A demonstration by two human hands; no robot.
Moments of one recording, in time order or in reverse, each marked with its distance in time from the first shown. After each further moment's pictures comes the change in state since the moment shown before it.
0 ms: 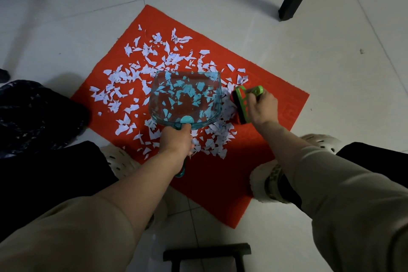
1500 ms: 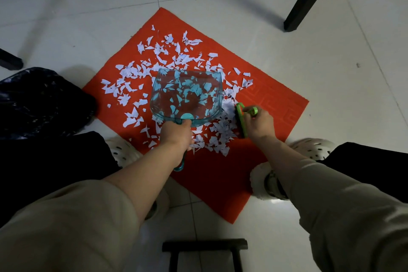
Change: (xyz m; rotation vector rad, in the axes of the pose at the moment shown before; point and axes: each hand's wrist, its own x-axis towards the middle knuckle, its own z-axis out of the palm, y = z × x) left_hand -0.013 0.000 -0.026 -0.034 0.016 0.019; right_hand -0.049 -0.008 0.004 -0.117 -0.133 0.076
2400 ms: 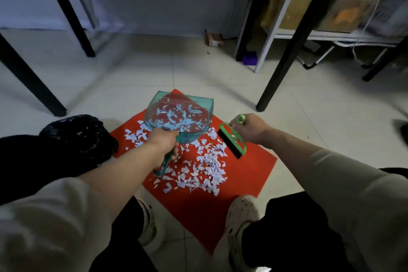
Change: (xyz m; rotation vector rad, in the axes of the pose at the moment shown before) left_hand -0.126 0.066 -0.119 -0.073 -0.146 0.225; right_hand -0.111 -0.148 -0.137 -0.234 -0.145 -0.352
